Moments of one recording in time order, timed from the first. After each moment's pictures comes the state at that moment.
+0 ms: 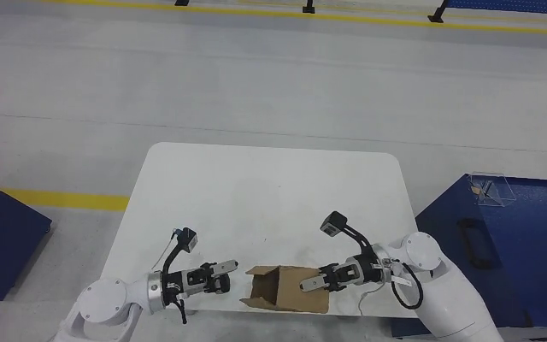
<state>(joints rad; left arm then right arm) 1.47 -1.12 -1.45 -1.78 -0.27 -0.01 -1.12 -1.15 -0.97 1.15 -1.61 0.63 -0.21 1.44</state>
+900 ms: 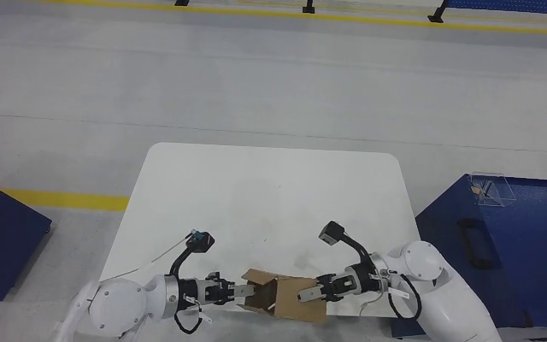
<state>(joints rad) 1.44 -1.08 -1.38 -2.04 0.24 0.14 -1.20 -1.22 -0.95 1.17 -1.68 0.52 -0.22 1.40</state>
